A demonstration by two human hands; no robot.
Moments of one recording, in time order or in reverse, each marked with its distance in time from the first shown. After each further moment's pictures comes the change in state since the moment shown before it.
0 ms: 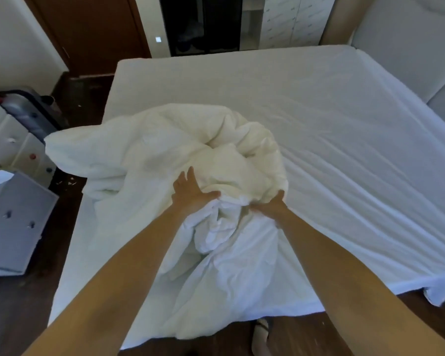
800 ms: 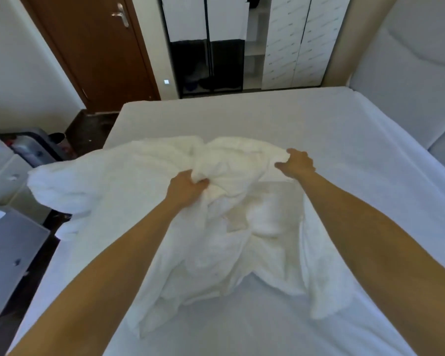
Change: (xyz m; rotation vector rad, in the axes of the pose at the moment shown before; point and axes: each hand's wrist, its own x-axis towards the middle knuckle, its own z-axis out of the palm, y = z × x) left_hand 0.069 0.204 -0.054 -0.197 0.206 0.149; right_hand 0.105 -0.194 -0.247 -0.511 0.359 -0.343
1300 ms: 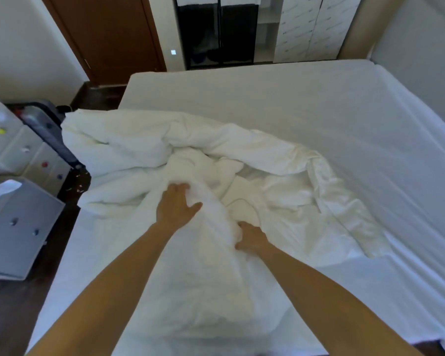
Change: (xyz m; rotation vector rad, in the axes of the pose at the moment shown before) left_hand -0.059 -0.151 0.011 0.346 -0.032 -0.079; right_hand -0.179 0.008 0.233 -0.103 -0.629 -0.172
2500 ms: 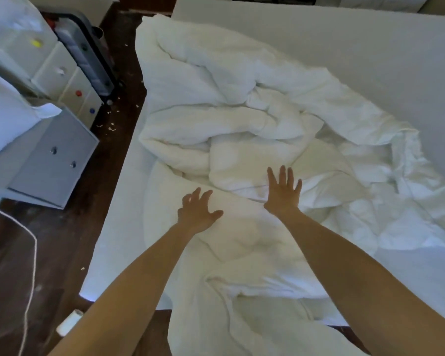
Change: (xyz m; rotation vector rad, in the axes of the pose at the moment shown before) left_hand -0.039 -0.233 0.051 -0.065 -0.395 -0.185; right_hand 0.082 -0.130 0.118 -0.627 0.310 0.105
